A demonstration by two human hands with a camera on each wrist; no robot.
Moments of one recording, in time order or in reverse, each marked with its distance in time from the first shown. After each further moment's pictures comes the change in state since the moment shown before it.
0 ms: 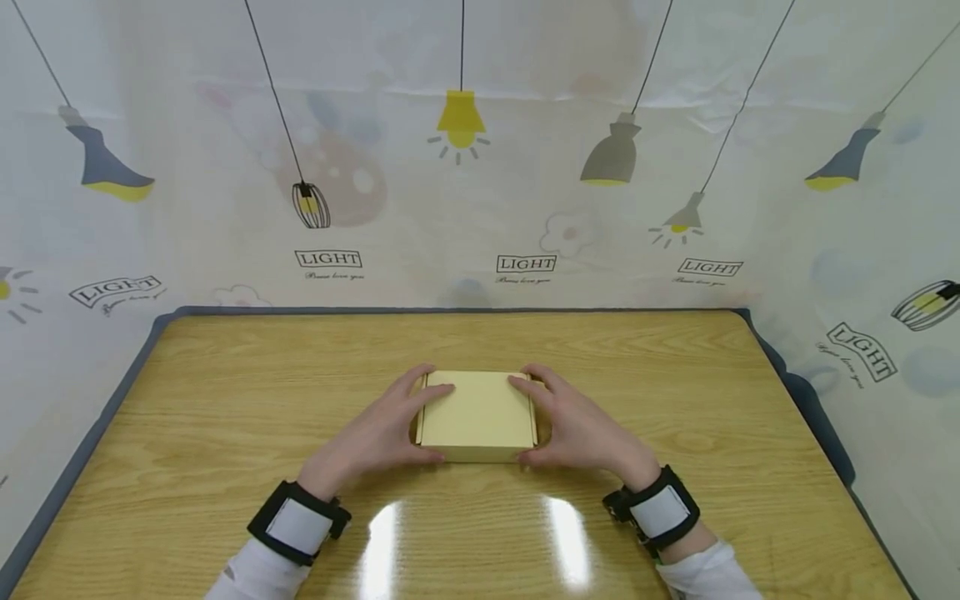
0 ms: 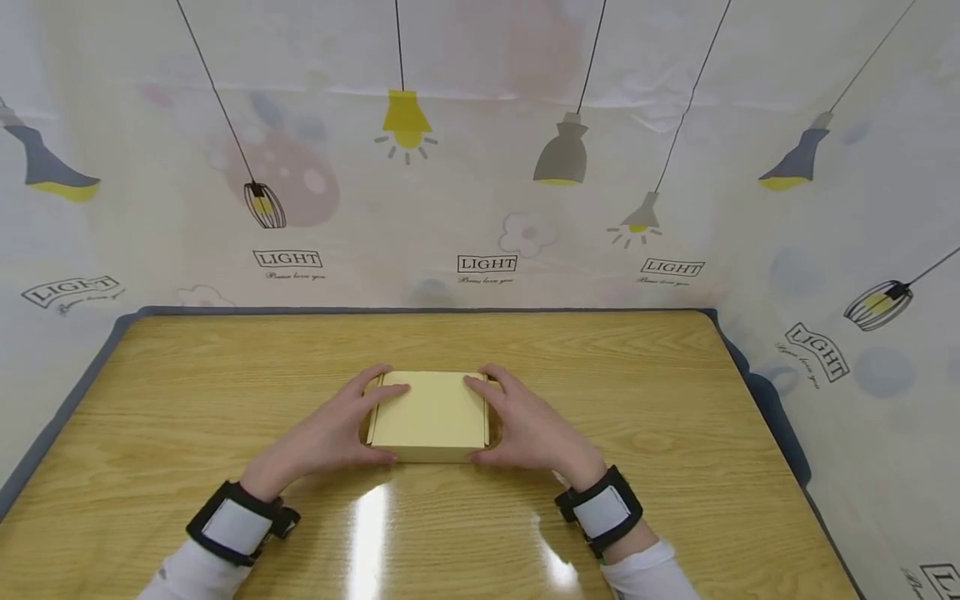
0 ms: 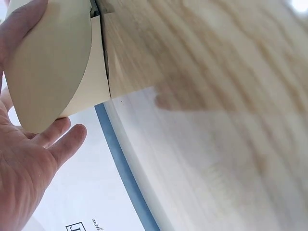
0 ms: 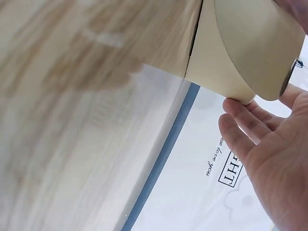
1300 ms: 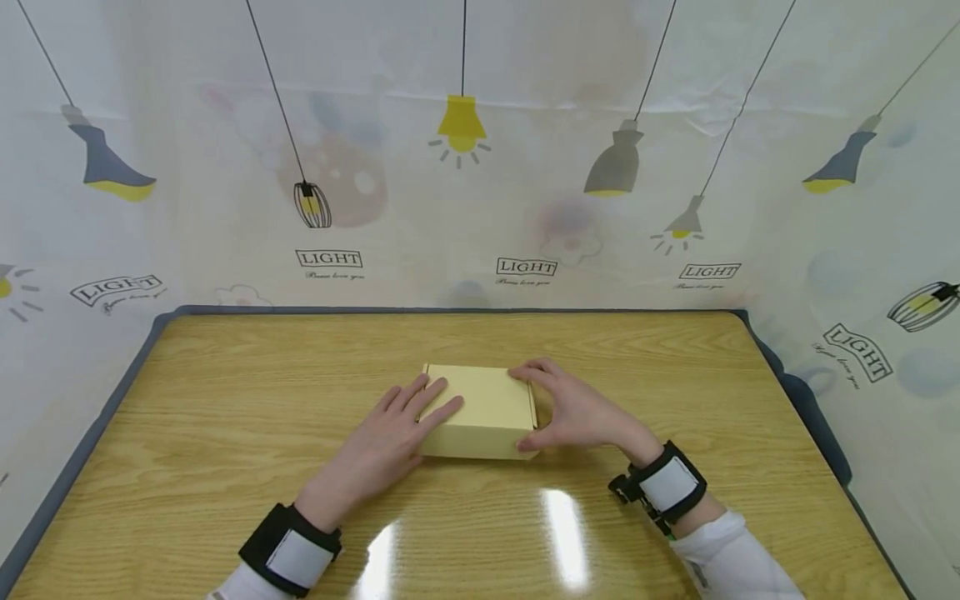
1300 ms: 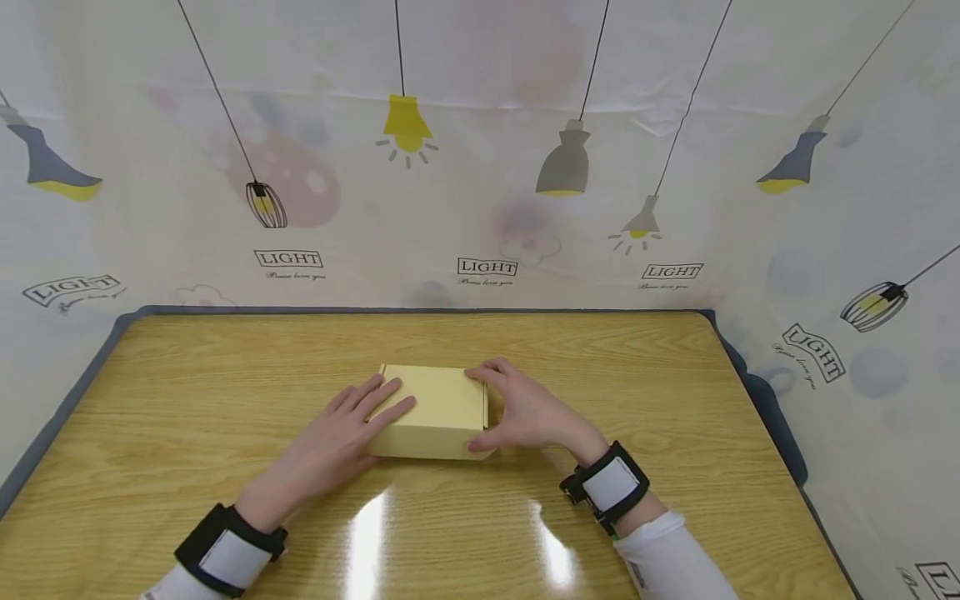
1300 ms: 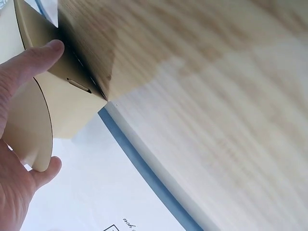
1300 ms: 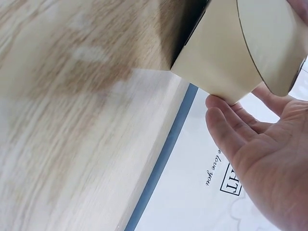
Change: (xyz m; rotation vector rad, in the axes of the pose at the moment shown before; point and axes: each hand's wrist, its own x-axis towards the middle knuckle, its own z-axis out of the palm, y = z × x) left_hand -0.017 0.011 0.010 0.533 0.141 0.248; right_hand 0.013 0.002 -0.021 0.191 -0.114 0.085
